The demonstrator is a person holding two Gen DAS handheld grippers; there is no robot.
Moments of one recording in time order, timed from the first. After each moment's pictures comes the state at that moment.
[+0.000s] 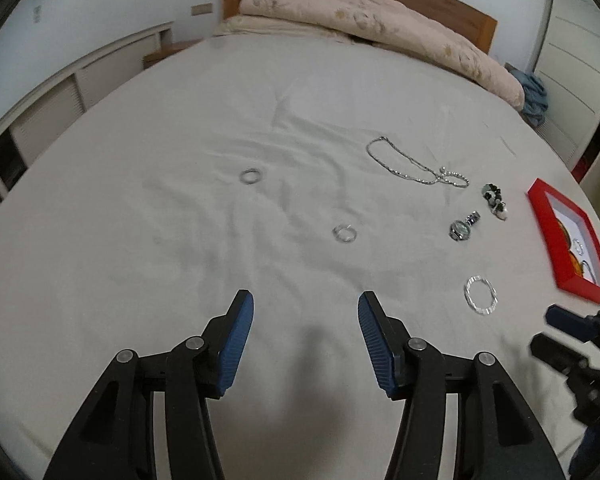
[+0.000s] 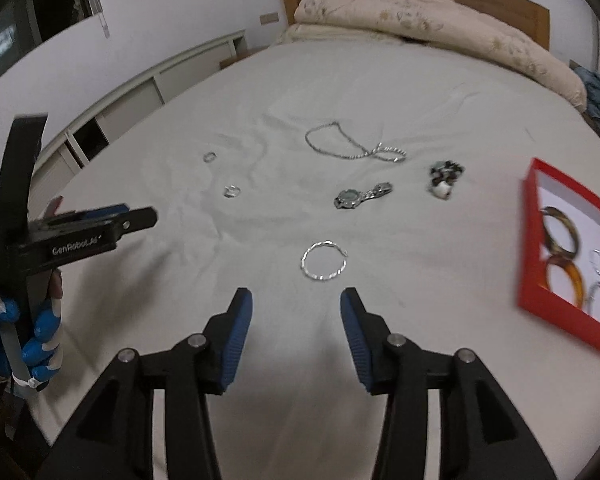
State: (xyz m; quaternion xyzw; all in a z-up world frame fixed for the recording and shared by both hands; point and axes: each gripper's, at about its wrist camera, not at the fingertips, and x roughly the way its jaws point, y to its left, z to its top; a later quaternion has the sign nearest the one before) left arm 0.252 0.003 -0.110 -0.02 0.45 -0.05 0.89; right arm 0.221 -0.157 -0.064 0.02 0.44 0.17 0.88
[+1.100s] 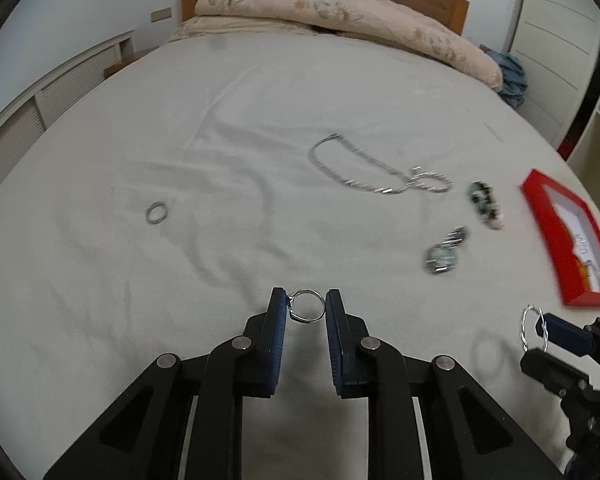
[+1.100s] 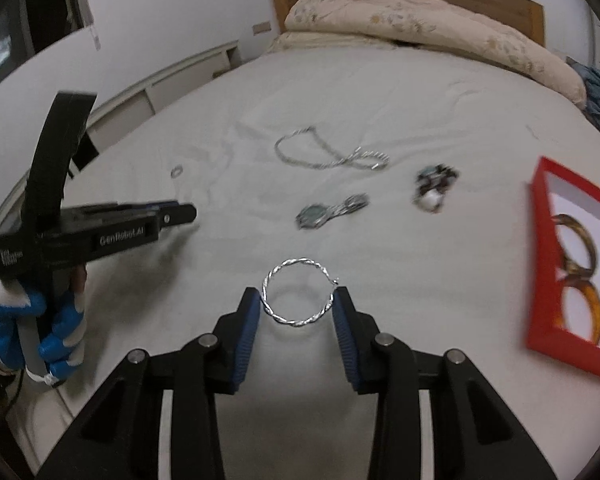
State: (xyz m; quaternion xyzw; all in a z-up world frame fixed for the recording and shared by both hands) left arm 0.301 -0.052 -0.119 0.00 0.45 -0.10 0.89; right arm 0.253 -0.189 -0.083 0.03 0.42 0.16 0.89
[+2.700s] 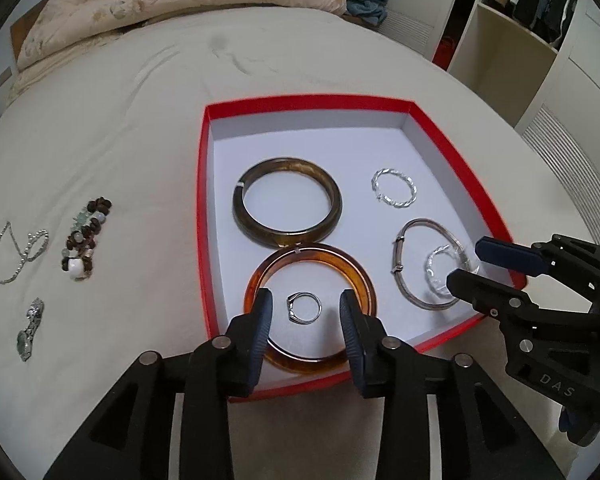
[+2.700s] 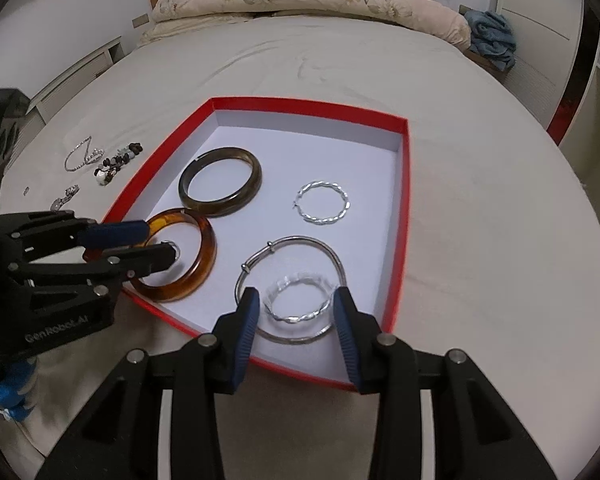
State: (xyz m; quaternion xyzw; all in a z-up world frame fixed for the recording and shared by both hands) left arm 0.273 -0.368 -0.120 0.10 0.49 -0.29 0.82; right arm 0.231 -0.464 -0.082 0.03 0.49 -0.01 0.87
